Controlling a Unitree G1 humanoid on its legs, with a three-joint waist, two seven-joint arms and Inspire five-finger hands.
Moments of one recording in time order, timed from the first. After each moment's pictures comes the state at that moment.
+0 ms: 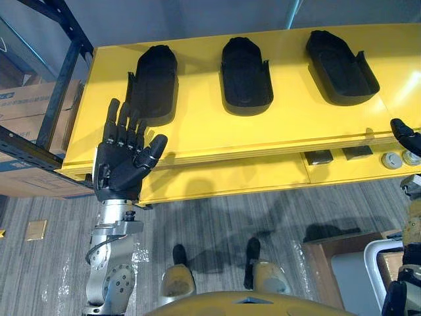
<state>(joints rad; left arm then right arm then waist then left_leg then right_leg) 0.28 0.20 0.01 -0.36 -0.74 -0.29 -0.09 -0.26 -0.64 -0.51 0.52 0.45 -0.15 -0.07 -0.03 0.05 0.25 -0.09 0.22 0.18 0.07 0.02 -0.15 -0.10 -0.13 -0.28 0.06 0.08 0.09</state>
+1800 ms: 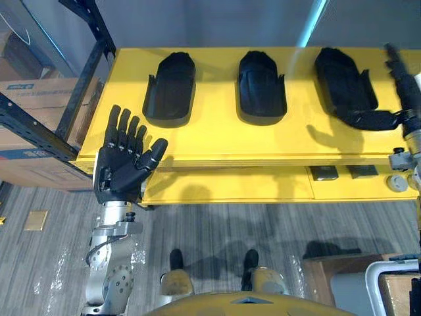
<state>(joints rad) 0.30 0.20 0.02 -0.32 -0.74 -0.30 -0.07 -0.24 -0.84 -0.26 0.19 -0.02 -0.11 0.21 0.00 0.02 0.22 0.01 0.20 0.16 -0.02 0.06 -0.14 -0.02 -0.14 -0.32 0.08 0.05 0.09</state>
